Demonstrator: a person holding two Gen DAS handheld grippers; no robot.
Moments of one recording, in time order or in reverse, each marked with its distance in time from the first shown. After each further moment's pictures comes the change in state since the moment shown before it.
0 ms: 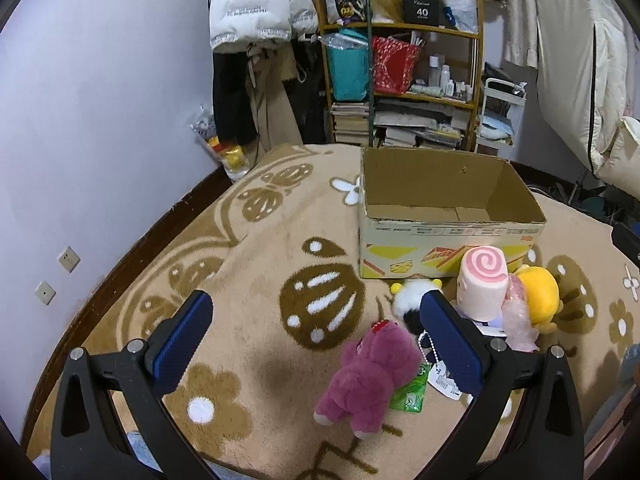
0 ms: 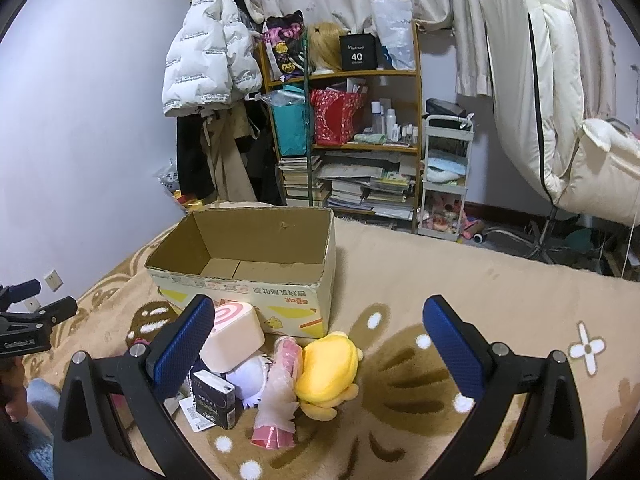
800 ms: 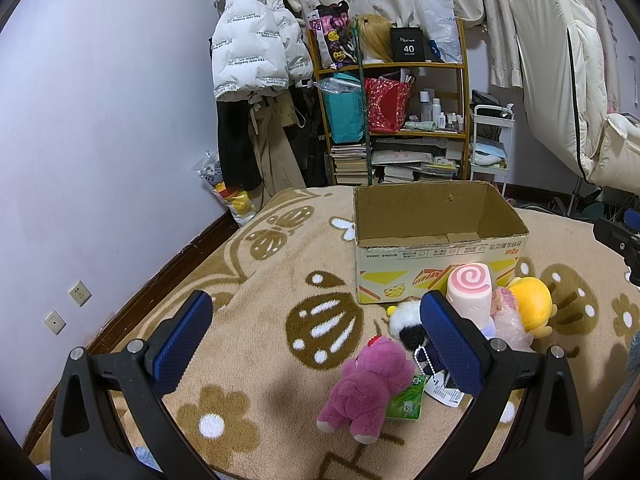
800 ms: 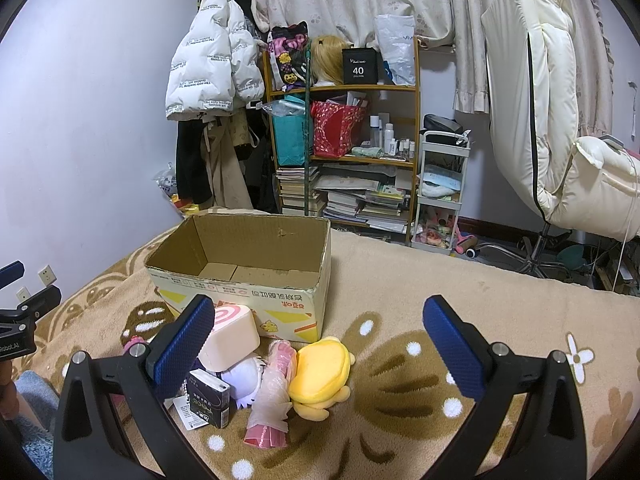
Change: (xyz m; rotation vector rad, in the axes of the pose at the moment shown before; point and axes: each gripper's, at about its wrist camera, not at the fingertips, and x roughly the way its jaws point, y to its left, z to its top) left arm -0.046 -0.009 -0.013 0.047 -0.187 0.027; right arm -0.018 0.009 0.010 -0.044 -0.047 -0.028
